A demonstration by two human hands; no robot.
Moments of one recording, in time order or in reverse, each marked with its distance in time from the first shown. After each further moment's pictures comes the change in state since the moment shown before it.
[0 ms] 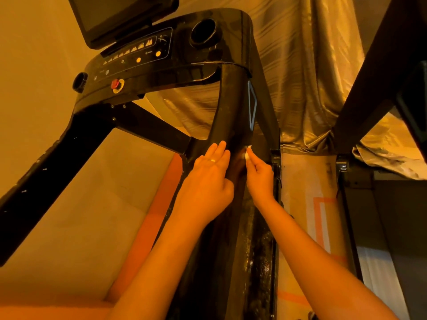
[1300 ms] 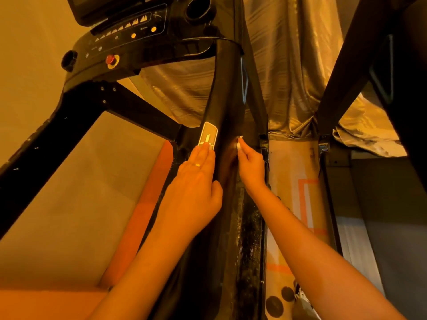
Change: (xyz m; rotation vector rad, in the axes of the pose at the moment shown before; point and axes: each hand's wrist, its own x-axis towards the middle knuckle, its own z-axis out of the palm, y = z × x) left_hand -0.115 -0.011 0.014 0.016 0.100 0.003; right_hand -0.076 0.001 -0.008 0.042 -0.007 -0.001
